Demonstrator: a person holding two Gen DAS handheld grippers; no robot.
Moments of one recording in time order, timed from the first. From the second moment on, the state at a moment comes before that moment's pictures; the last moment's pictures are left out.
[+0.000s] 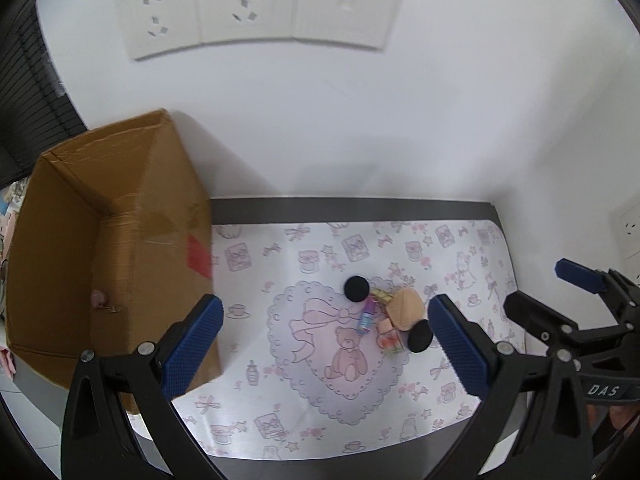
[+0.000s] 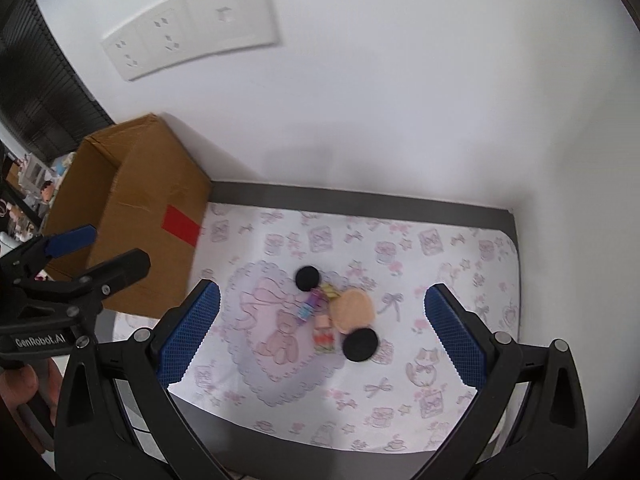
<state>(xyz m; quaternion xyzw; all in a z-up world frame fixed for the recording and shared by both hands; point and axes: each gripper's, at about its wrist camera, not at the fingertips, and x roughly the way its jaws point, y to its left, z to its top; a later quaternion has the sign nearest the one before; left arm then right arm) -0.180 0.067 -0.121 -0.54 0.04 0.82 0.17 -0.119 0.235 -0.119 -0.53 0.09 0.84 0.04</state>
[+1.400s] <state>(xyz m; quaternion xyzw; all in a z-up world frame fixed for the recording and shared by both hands) -0.178 0.155 -0.300 -0.65 0.11 0.72 0.19 -0.109 0.302 -0.284 -0.64 0.13 0.75 0.01</state>
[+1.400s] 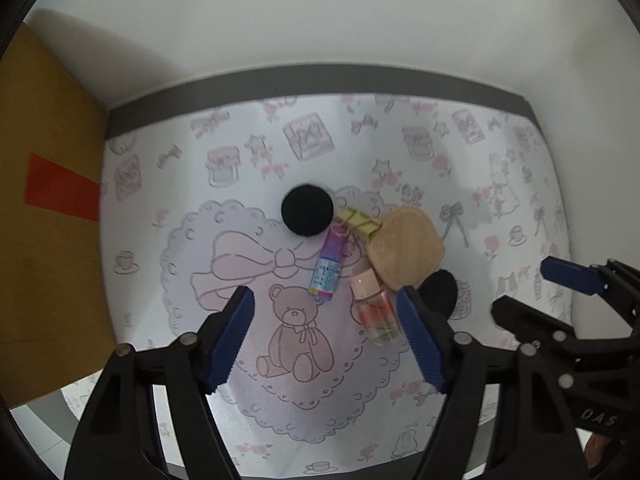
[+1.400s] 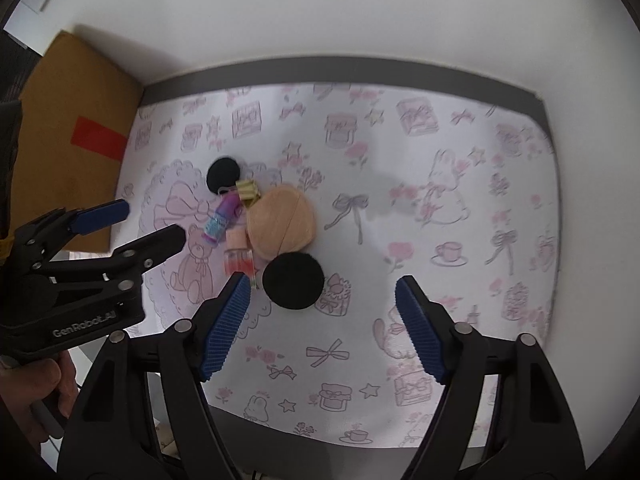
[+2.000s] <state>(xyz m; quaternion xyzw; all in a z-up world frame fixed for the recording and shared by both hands) -0.188 0.144 -0.346 -0.68 0.12 0.70 0.19 -0.116 0.279 -0.342 -0.69 0.14 0.71 0.00</state>
